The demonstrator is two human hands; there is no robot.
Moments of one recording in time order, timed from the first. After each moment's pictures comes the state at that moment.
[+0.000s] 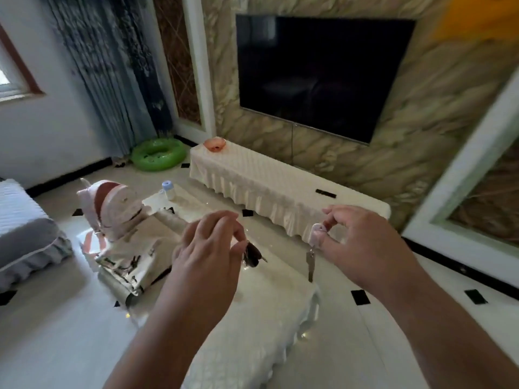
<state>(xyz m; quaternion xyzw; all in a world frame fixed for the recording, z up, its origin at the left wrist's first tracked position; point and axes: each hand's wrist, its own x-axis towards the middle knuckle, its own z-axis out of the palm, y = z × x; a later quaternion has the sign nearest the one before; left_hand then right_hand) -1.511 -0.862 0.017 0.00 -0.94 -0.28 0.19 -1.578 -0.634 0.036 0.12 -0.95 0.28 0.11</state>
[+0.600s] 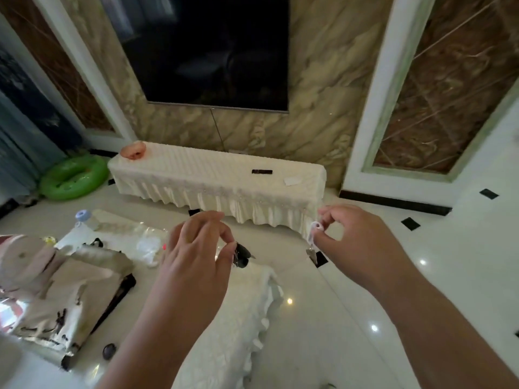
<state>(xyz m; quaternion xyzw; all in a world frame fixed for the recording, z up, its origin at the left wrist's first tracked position) -1.607 -0.689 0.004 -0.13 -0.95 -0.27 0.10 -1.604 -0.442 -0.003 -0.07 -0.94 0.31 0.08</state>
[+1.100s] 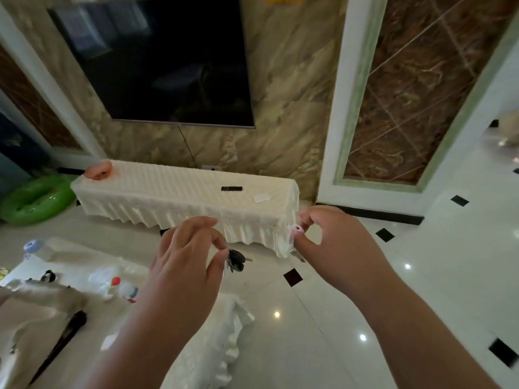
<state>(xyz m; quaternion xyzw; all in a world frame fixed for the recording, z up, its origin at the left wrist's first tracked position) -1.673 -0.525 0.007 -0.16 -0.95 -0.25 0.10 -1.661 -0.289 0.000 -0.05 -0.95 0.30 0.10</state>
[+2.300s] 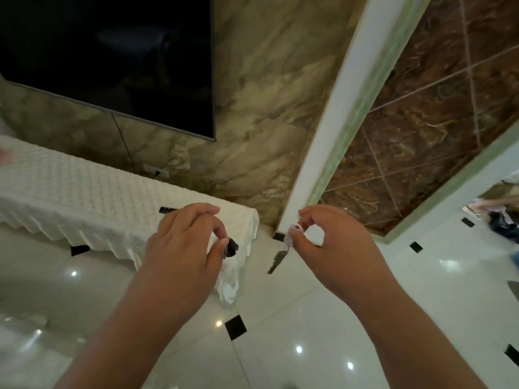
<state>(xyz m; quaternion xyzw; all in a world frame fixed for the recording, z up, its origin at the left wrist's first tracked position) -2.051 -0.347 -0.031 -0.18 -0.94 -0.30 0.06 -2.014 -0.115 -0.005 -0.06 -0.97 0.22 0.08</state>
